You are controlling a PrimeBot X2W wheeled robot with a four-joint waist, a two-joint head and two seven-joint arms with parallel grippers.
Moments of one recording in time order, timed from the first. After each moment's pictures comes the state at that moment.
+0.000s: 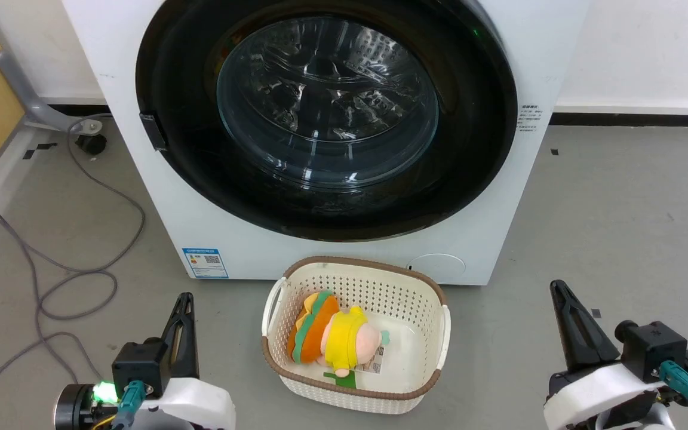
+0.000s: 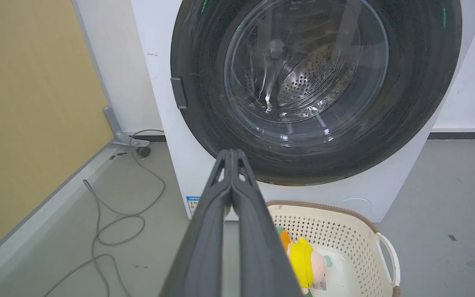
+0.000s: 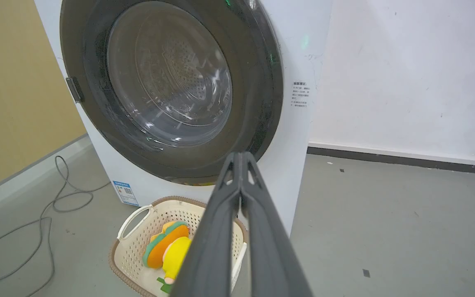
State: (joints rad) left arm 0.00 0.05 -0.02 0.05 -0.02 0.06 -0.11; right arm -0.04 -0.06 0.00 0.08 0.08 0.13 -0.11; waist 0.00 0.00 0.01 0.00
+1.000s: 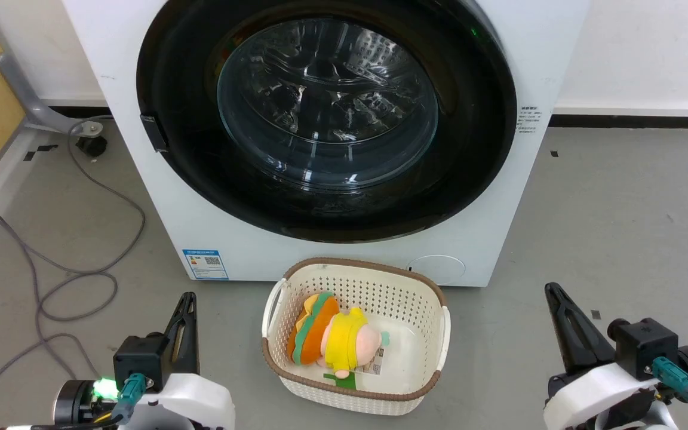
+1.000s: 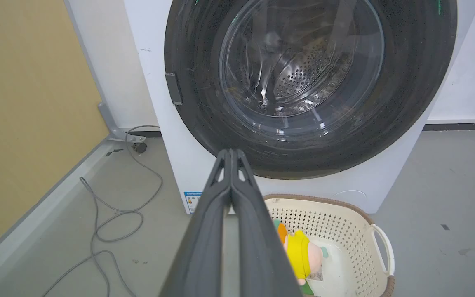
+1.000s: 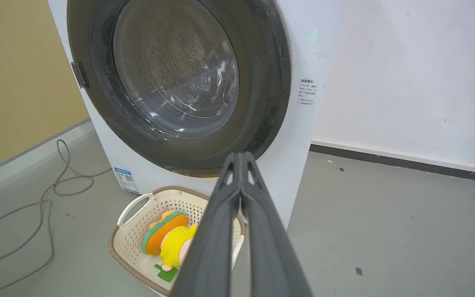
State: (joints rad) left arm 0.00 0.05 -0.01 0.02 -0.01 0.03 -0.05; right arm -0.03 -0.06 0.00 0.04 0.04 0.13 -0.05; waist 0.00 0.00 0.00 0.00
